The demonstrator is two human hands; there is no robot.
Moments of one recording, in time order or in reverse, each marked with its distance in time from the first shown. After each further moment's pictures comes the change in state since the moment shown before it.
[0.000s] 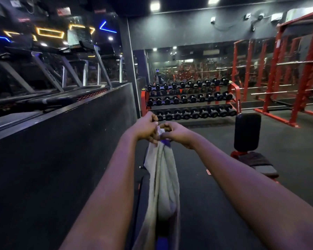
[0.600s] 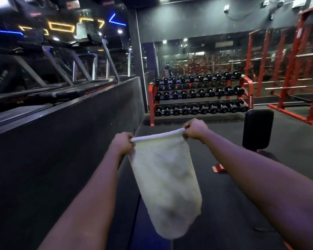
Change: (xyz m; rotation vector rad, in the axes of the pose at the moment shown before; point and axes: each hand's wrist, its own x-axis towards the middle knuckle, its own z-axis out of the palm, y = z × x) left_hand 0.017 -0.112 -0.014 0.652 0.297 -0.144; right_hand 0.021 0.054 -0.063 -0.506 0.275 0.254
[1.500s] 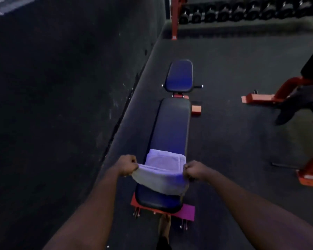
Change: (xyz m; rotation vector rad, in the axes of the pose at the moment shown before) left_hand -0.108 -0.183 0.243 -0.050 -0.721 -0.435; right_hand -0.084 0.176 0.327 0.152 -0.939 0.323
